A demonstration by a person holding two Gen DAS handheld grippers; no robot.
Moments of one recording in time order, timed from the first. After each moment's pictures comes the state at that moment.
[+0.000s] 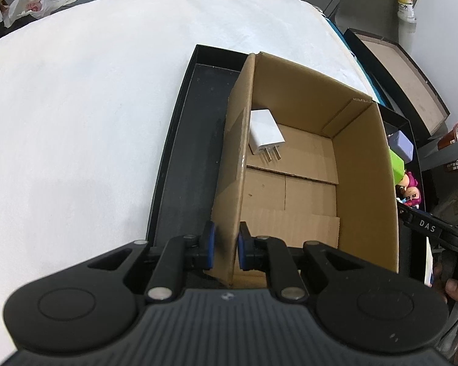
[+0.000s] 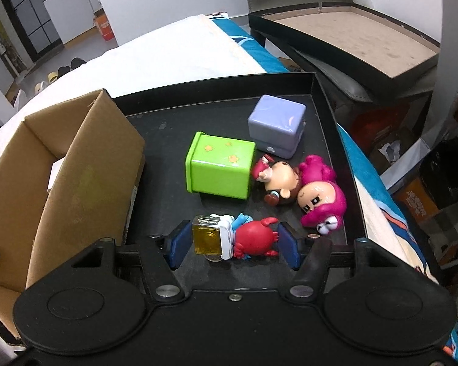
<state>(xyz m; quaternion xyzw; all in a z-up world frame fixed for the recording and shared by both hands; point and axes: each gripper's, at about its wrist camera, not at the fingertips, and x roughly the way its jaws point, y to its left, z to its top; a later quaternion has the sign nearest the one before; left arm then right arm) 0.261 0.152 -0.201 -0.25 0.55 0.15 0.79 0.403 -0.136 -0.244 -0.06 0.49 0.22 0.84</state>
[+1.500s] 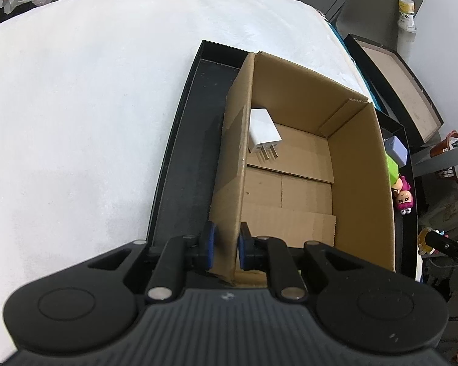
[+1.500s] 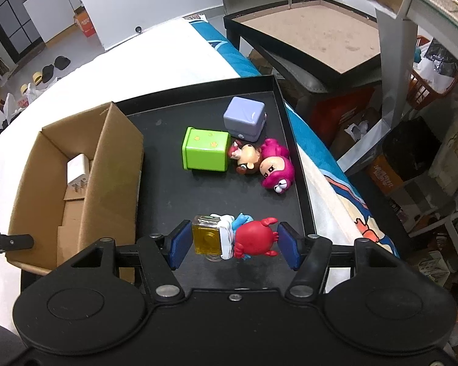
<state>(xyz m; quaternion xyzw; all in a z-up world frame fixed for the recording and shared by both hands) 0.253 0.155 -0.206 -0.28 0.54 0.14 0.78 0.373 -0.160 -0.177 -0.06 0.53 0.17 0.83</state>
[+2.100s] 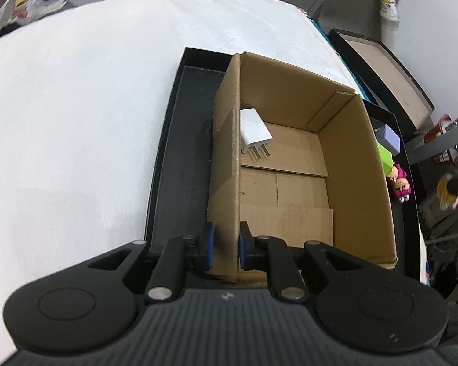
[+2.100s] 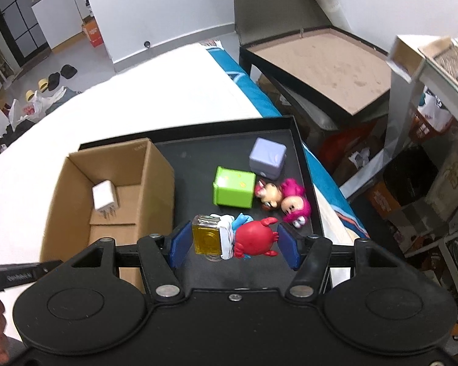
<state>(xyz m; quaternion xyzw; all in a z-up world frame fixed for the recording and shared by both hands) 0.253 0.148 -0.205 -0.24 0.53 0.12 0.80 0.374 -0.123 -0.132 -0.07 0.50 0.18 0.85</state>
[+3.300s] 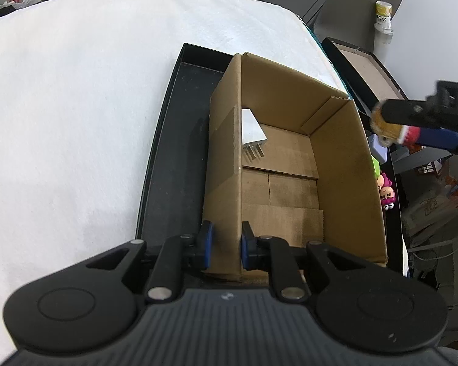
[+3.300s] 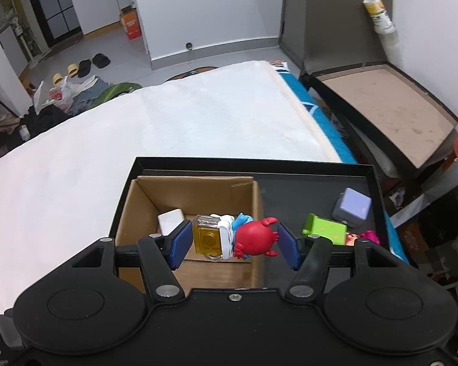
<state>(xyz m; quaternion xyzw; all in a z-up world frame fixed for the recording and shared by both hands) 0.240 0.162 -0.209 -0.29 0.51 0.10 0.80 0.372 -0.001 -0.121 -0.11 0.48 0.23 0.84</state>
